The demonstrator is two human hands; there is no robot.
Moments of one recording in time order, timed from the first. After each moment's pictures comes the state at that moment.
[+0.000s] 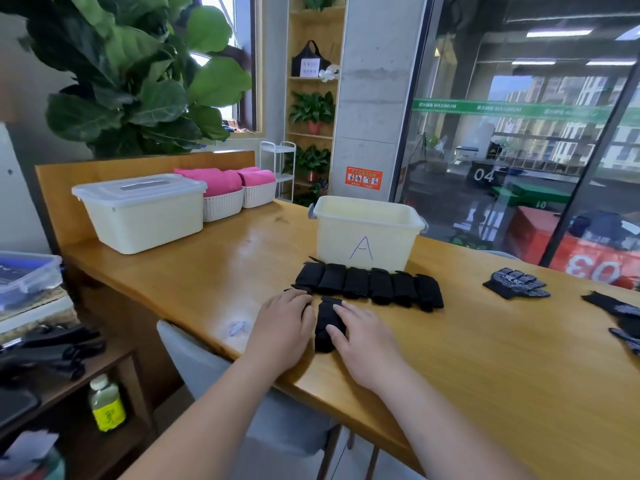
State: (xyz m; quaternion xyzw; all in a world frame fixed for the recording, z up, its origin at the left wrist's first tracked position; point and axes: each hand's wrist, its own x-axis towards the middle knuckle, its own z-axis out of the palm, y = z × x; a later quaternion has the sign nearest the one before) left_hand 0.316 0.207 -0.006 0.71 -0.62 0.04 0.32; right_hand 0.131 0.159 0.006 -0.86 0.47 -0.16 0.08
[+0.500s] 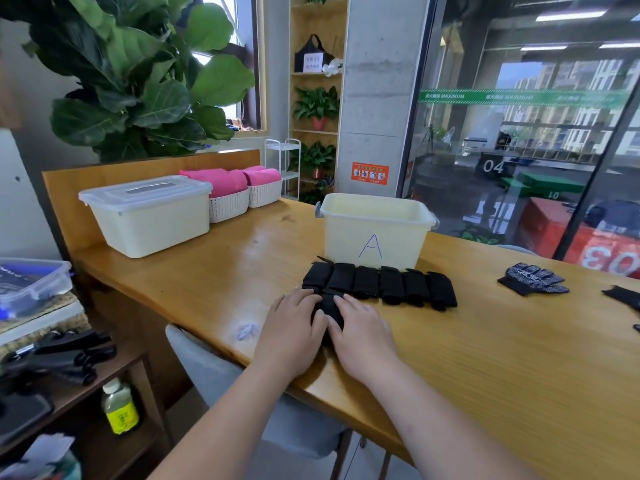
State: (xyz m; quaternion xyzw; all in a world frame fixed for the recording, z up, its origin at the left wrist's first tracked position) left_hand 0.320 0.205 -0.013 0.71 -0.62 0.03 0.33; right_hand 0.167 0.157 0.009 -0.85 0.50 -0.16 0.09
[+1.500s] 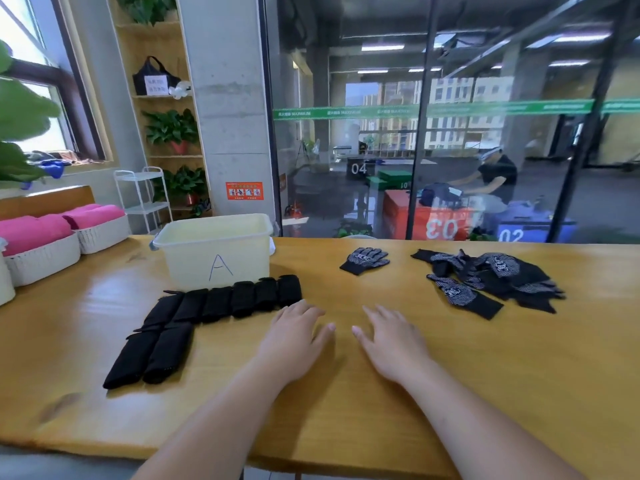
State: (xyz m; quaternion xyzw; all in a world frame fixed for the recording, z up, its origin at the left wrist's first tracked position) left_hand 0.087 0.144 0.024 0.57 -0.79 -0.03 0.22; right_hand -0.128 0.150 0.024 -0.71 0.68 -0.14 0.05
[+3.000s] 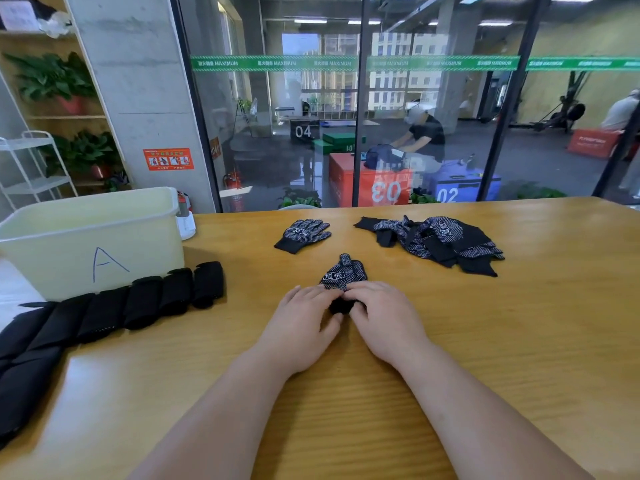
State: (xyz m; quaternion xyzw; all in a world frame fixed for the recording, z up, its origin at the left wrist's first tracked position) left_hand -0.038 0.081 -0.006 0.42 -0.87 -0.07 0.24; right_hand -0.225 0.118 0.004 -0.70 0.66 -0.27 -0.02
